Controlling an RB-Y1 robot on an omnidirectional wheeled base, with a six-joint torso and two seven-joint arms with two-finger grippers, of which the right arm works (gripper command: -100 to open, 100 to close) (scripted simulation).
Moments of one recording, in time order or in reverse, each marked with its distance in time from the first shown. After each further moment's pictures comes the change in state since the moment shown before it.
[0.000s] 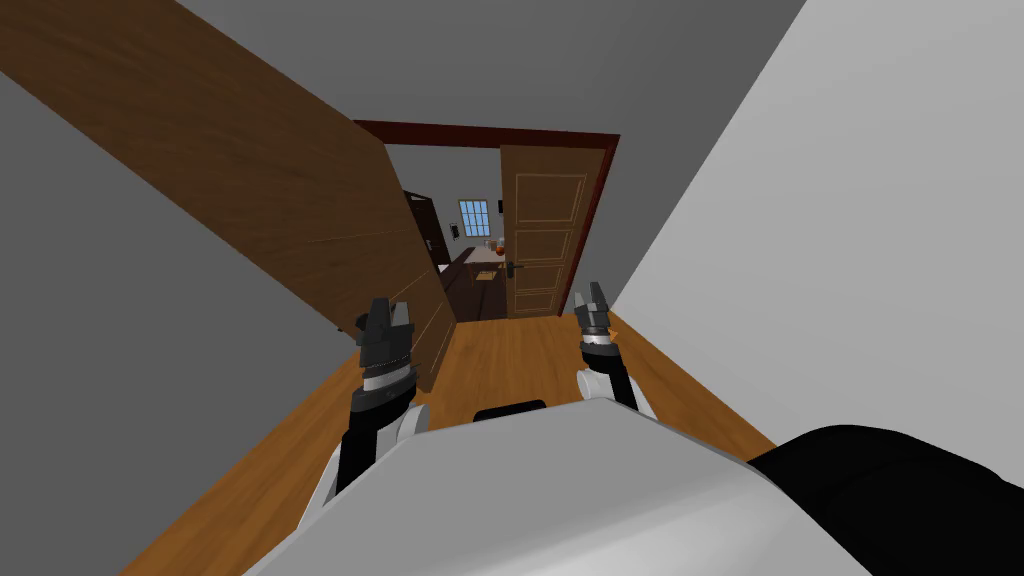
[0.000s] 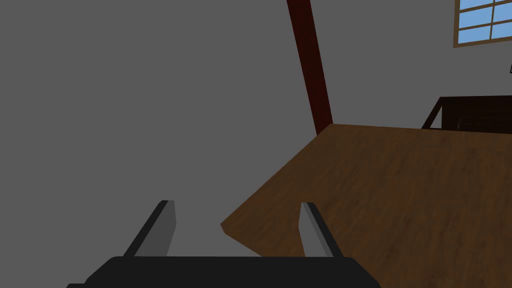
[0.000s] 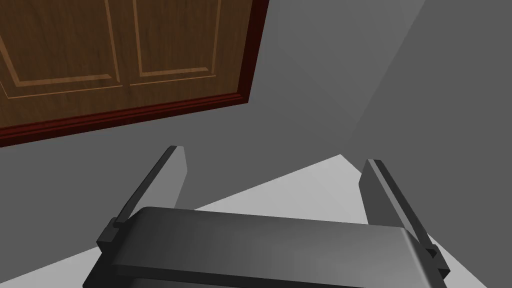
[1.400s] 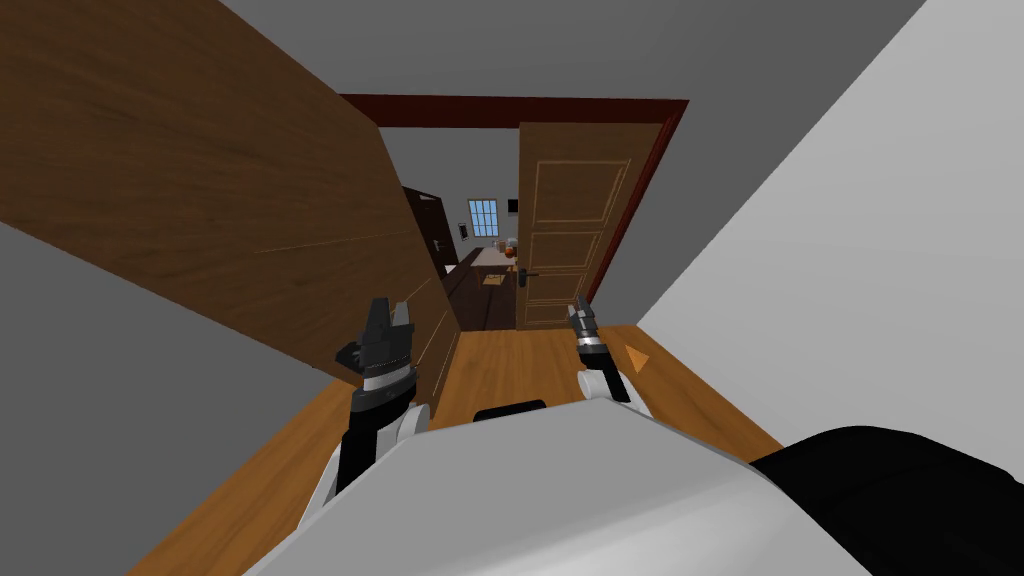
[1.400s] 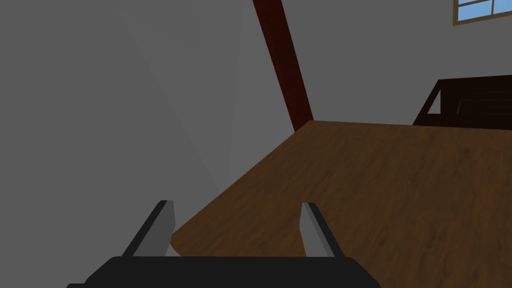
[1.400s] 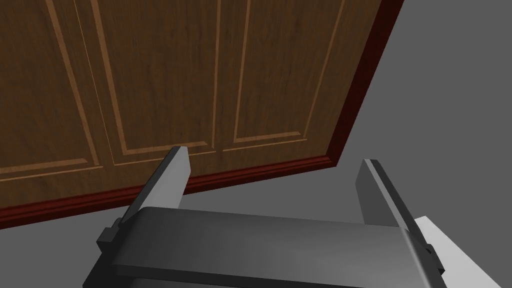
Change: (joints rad) arm -0.070 -0.109 -0.037 0.233 -0.094 0.044 -0.013
